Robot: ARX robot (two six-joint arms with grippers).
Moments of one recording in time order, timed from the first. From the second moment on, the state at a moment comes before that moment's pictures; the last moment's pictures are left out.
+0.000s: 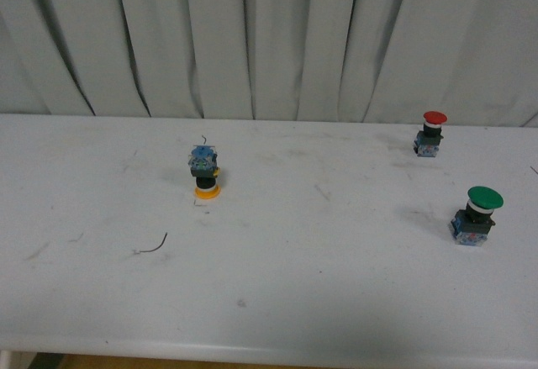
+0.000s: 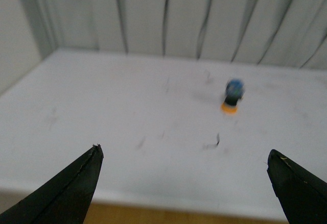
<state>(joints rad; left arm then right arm) -0.01 0.03 0.04 -0.10 -0.05 -0.02 0.00 0.00 0.01 0.00 0.00 0.00</state>
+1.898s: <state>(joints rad) -0.21 2.32 1.70 -0.24 -0.02 -0.02 0.00 0.00 0.01 0.00 0.00 0.00</state>
